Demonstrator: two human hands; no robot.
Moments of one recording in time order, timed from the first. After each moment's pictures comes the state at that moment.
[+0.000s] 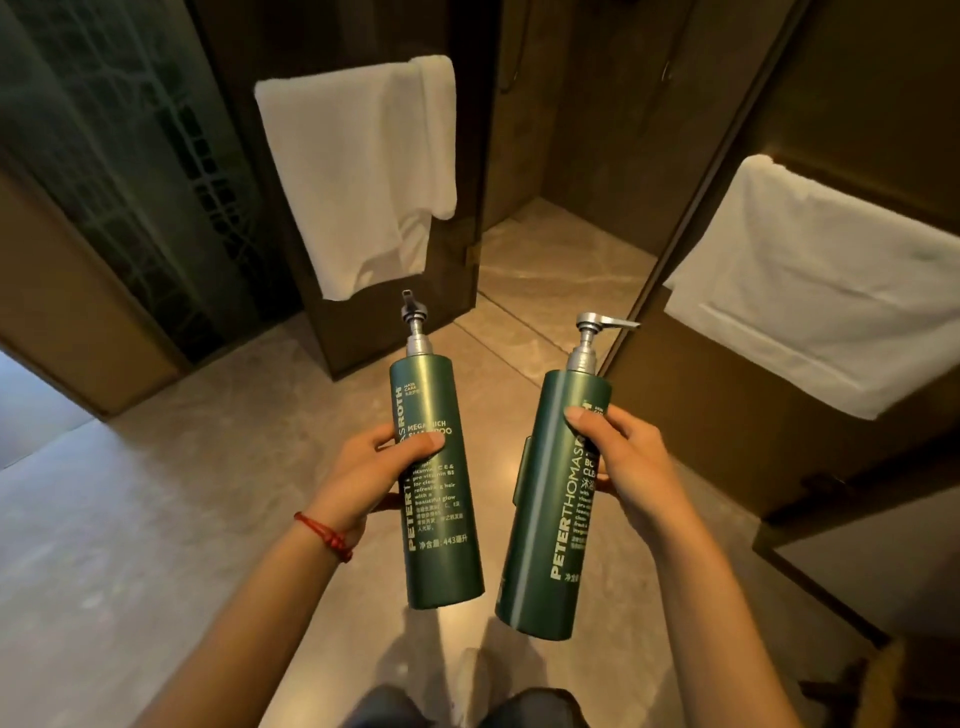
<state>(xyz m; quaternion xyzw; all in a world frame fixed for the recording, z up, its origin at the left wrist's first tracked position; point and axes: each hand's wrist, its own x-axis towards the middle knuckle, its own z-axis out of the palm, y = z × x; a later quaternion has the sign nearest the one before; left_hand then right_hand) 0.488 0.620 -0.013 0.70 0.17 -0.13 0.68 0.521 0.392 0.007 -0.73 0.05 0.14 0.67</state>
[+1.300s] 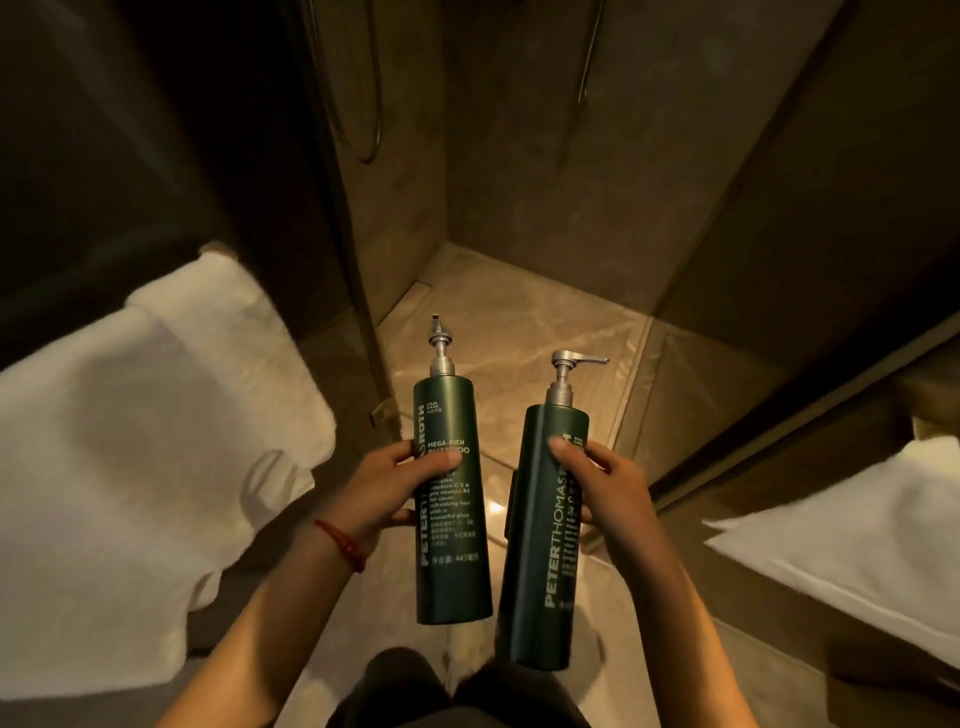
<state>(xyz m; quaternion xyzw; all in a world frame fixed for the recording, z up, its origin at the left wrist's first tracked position) 1.249 0.600 -0.057 0.69 0.11 -0.30 0.65 1.196 0.388 -0.037 -0.69 0.19 0.05 0.69</state>
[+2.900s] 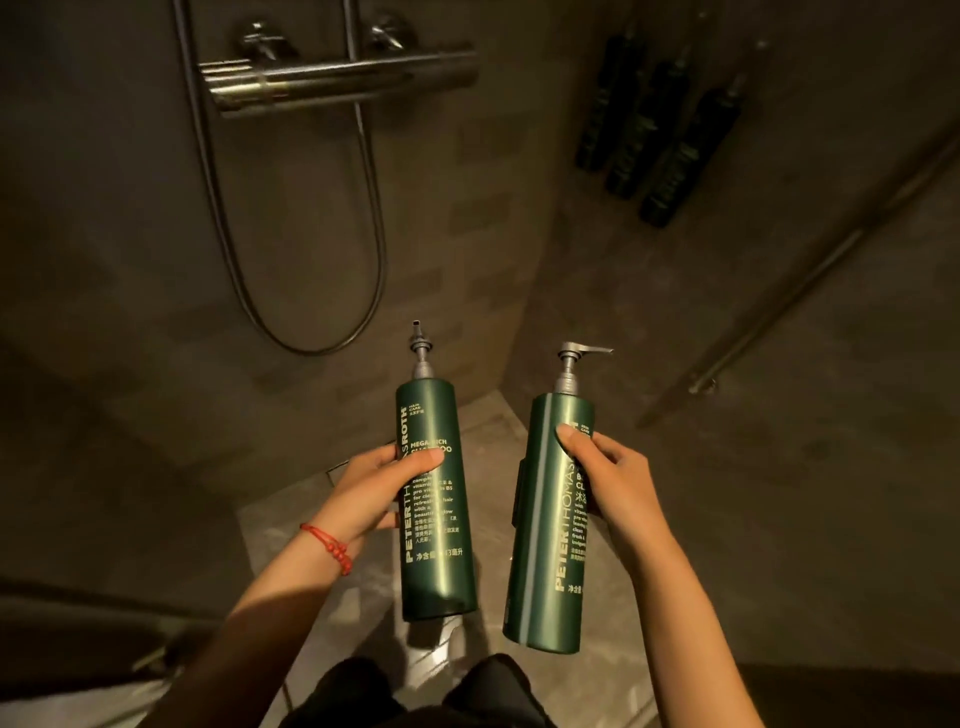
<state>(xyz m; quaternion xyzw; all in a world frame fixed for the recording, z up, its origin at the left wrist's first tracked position) 1.955 0.359 -0.035 0.60 0.30 -0.07 0.74 2.041 0.155 -0.003 -0.73 0.04 0.21 0.64</state>
